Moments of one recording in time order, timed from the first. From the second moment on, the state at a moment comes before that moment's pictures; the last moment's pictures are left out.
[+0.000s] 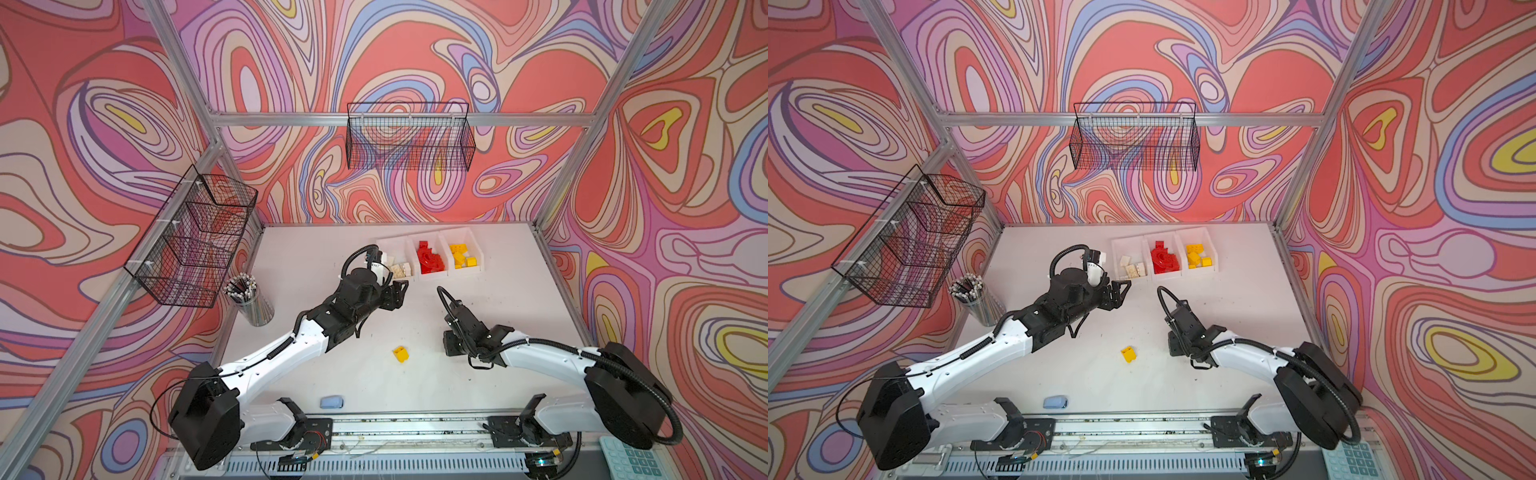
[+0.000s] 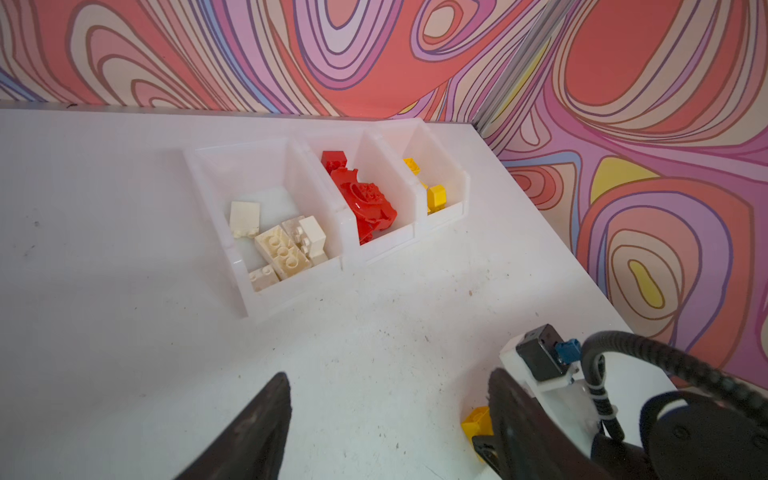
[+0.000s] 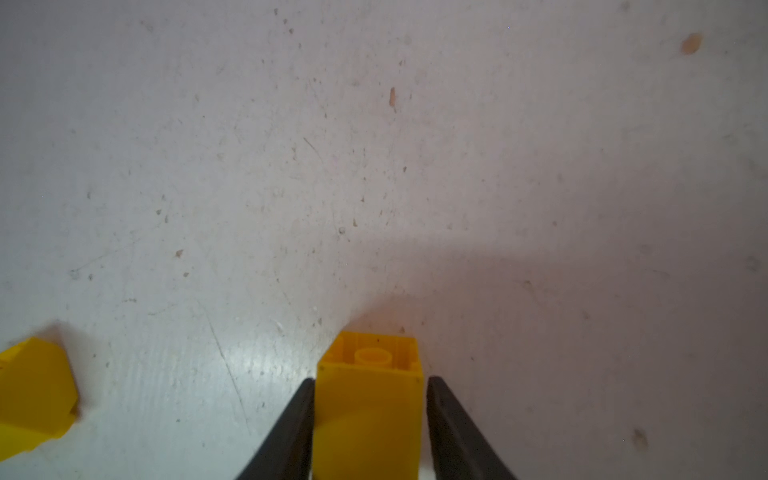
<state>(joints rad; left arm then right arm) -0.71 1.24 0.85 -0.04 -0.08 -0.46 0.70 1.37 0.60 -0.31 0.16 0.56</state>
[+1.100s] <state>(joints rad) -0.84 0.89 0.54 -0.41 -0.10 -0.61 0.29 1.72 1.40 -0.37 0.03 0.42</state>
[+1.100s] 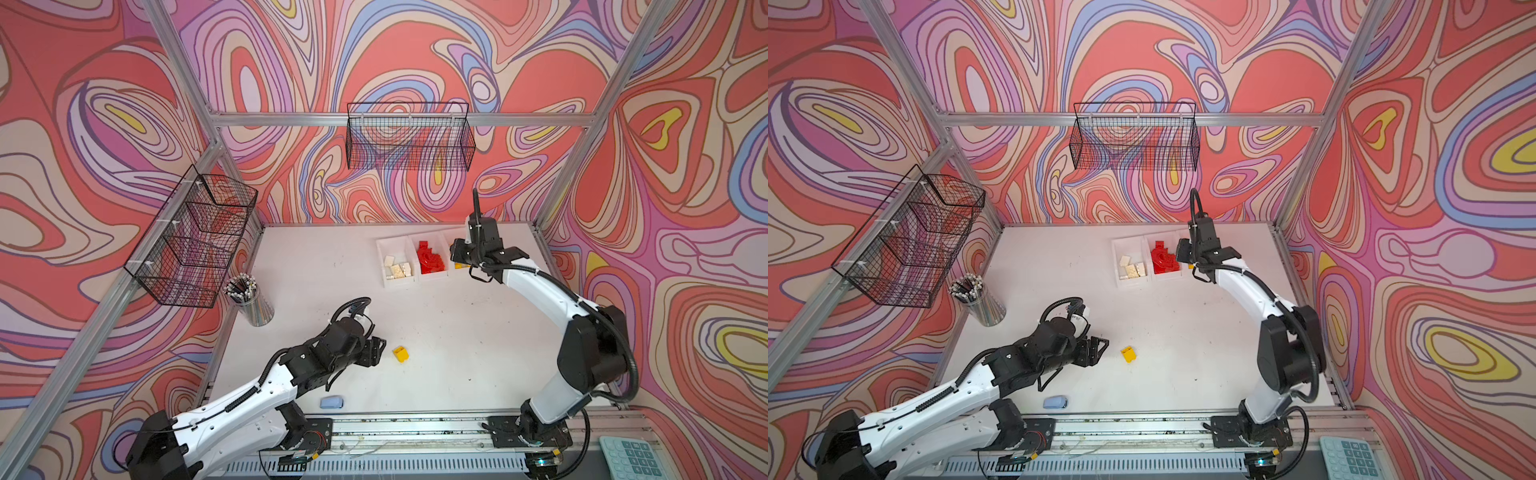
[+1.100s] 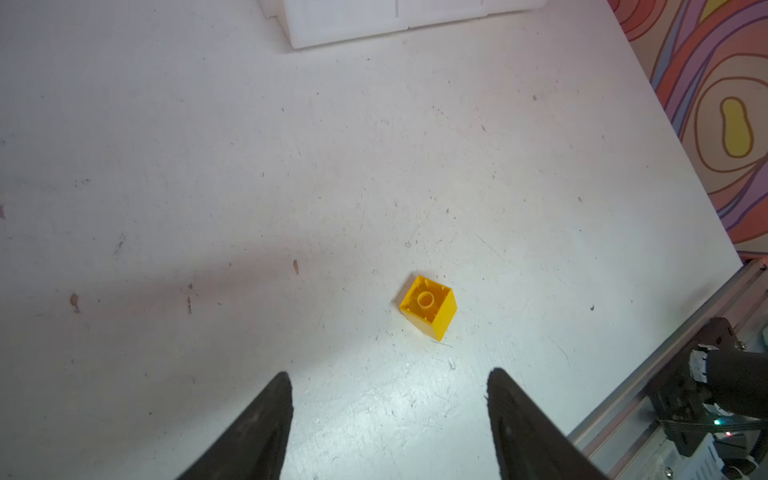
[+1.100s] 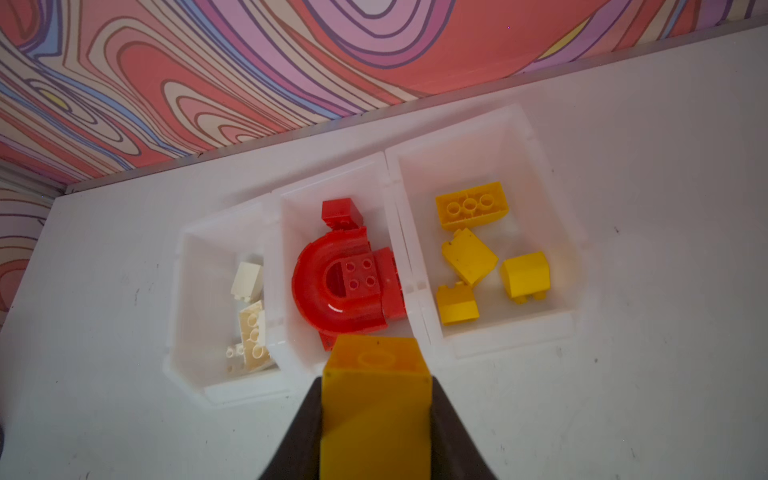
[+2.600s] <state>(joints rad) -1.02 1.57 0.70 -0.08 -0.11 -0.82 0.17 1.54 1.11 -0.17 -0.05 0.47</state>
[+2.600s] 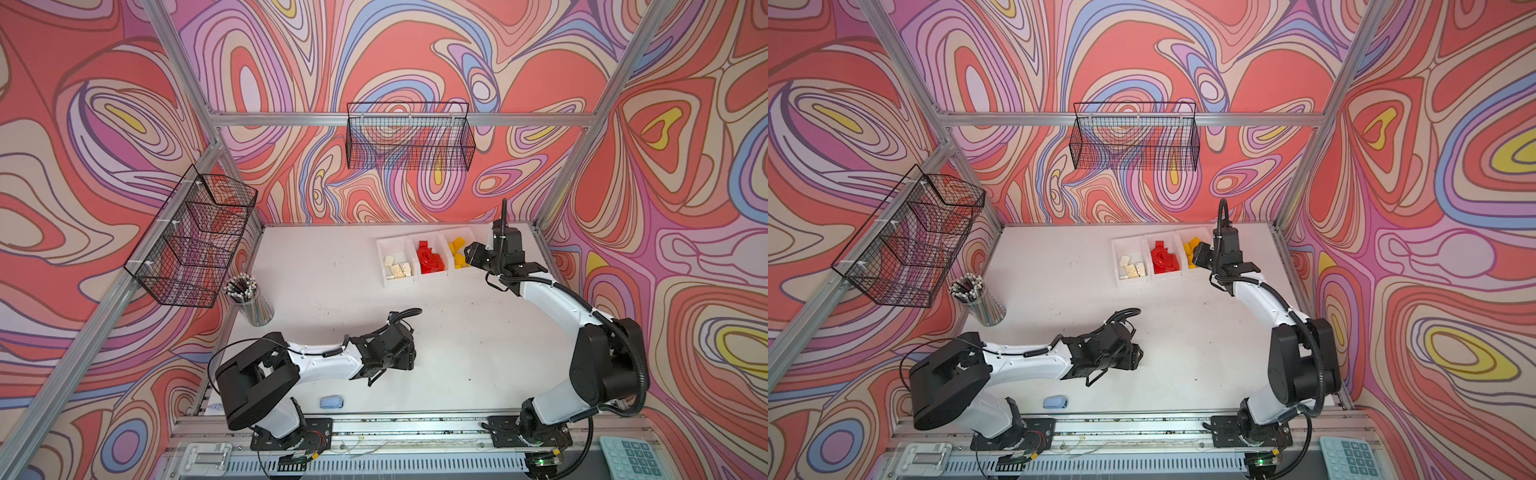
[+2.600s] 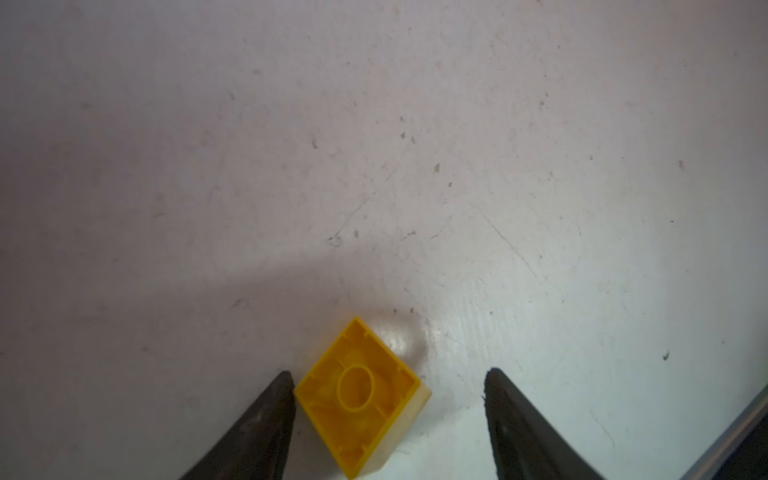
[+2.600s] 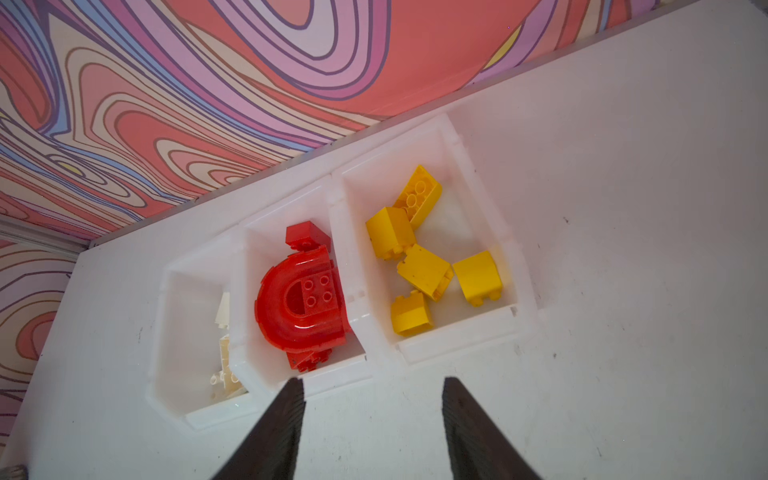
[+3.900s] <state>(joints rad) -1.16 1.76 1.10 -0.45 -0.31 -0.64 0.22 1.31 0.90 -0.12 -0.11 0.51</state>
